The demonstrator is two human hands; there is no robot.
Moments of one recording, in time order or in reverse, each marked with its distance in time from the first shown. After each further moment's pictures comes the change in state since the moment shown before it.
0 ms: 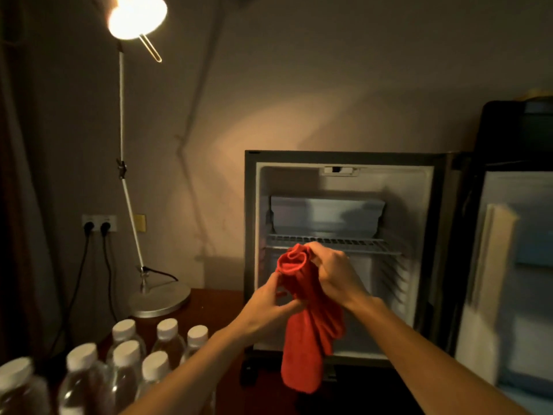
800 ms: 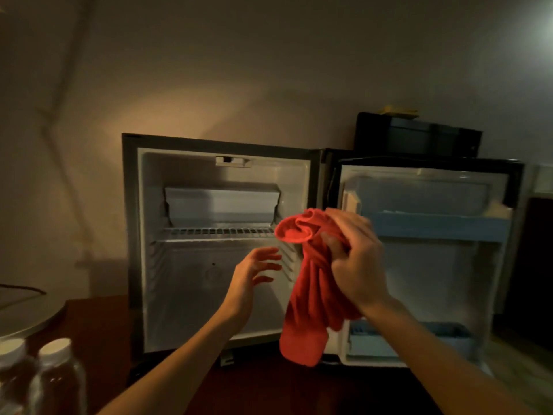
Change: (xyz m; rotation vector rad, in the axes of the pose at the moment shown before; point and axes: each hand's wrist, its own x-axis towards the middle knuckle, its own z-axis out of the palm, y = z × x) left_hand 0.030 0.091 0.137 -0.694 -0.048 0.113; right_hand -0.110 0.005 -0.178 -0.318 0.591 -0.072
